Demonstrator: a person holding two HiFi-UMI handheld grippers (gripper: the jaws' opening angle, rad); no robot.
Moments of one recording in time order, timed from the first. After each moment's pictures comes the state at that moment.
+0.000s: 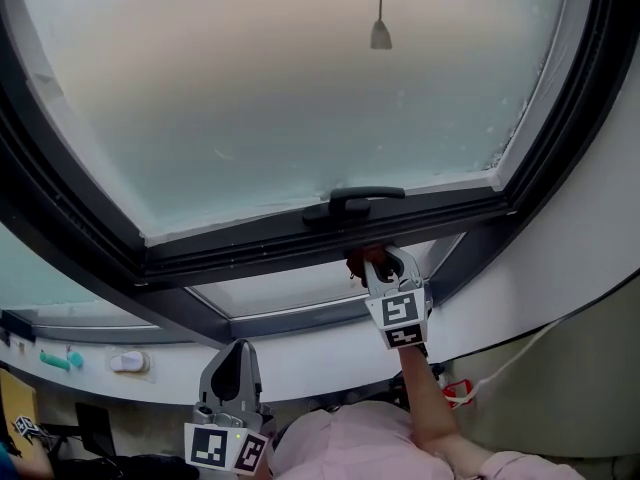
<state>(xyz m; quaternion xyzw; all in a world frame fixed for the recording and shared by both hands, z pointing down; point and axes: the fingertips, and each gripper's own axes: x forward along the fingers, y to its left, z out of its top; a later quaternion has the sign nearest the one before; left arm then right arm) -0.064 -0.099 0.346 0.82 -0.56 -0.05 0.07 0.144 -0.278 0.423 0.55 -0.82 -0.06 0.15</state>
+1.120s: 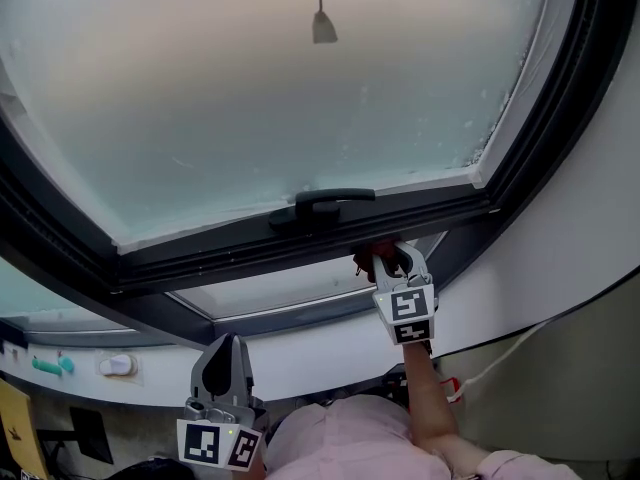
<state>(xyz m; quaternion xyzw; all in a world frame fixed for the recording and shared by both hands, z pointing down) -0.026 -0.122 0.343 0.83 -0.56 -0.06 0.07 0.215 -0.287 0.423 0.58 -0.80 -0.04 0.15</state>
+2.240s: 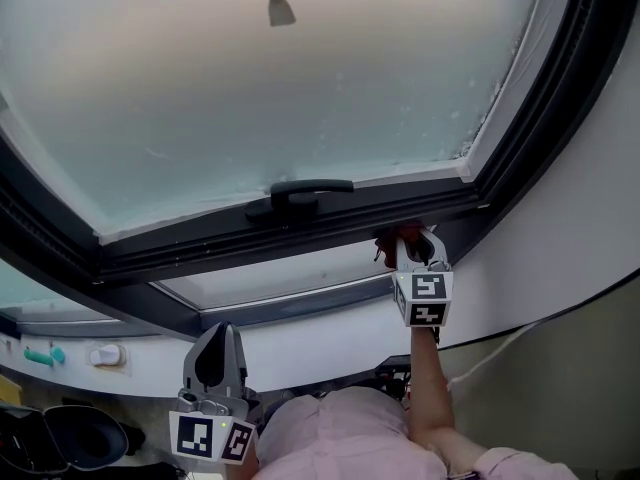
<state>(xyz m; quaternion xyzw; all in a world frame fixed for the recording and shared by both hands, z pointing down) 0.007 -0.127 0.345 0.83 -0.56 -0.06 0.06 0.311 -0.299 0.430 0.64 -0.75 -0.01 0.13</state>
